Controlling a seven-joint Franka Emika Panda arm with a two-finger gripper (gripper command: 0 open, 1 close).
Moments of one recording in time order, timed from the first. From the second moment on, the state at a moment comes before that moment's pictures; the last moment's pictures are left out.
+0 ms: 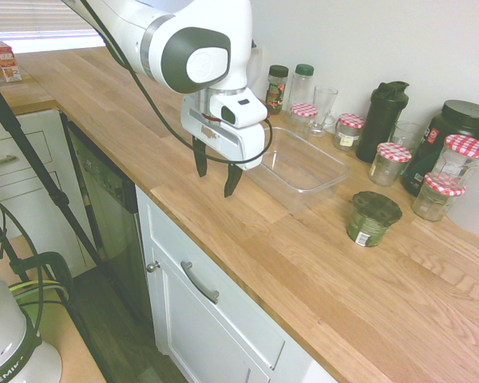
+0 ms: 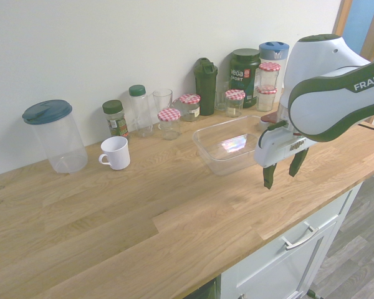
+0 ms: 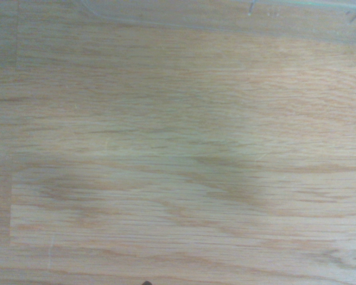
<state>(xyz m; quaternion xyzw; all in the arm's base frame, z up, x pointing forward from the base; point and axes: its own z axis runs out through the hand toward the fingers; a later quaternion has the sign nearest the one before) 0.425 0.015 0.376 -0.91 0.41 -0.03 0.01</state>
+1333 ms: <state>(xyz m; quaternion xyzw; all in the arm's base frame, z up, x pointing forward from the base) 0.446 -0.205 0.414 -0.83 0.52 -0.18 0.05</state>
